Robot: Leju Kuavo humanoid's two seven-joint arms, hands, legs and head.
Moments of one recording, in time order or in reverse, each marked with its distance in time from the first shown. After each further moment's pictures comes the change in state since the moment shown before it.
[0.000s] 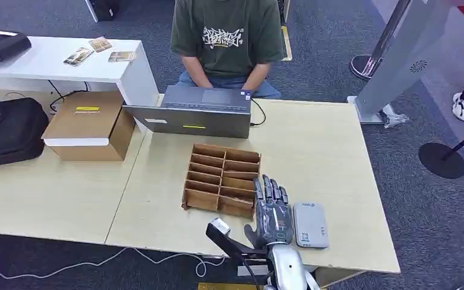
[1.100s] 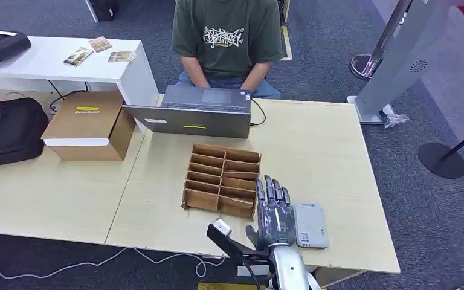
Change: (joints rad) left arm 0.000 0.005 0.000 -0.006 -0.001 0.000 0.004; right arm 0.014 -0.011 0.011 -0.041 0.008 0.021 0.016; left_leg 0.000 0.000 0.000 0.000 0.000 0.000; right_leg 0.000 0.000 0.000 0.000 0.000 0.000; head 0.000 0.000
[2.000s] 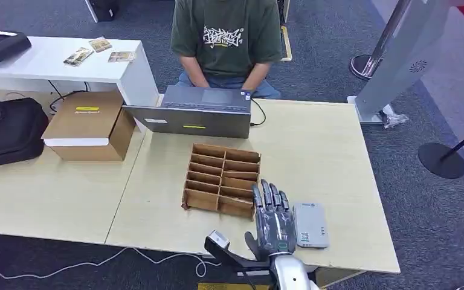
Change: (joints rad) left arm 0.004 0.001 0.000 0.000 0.014 -0.001 -0.014; right arm 0.033 -0.056 0.066 -0.078 -0.001 0.021 0.008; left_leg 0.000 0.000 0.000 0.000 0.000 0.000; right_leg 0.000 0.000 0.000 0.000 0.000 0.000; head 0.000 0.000
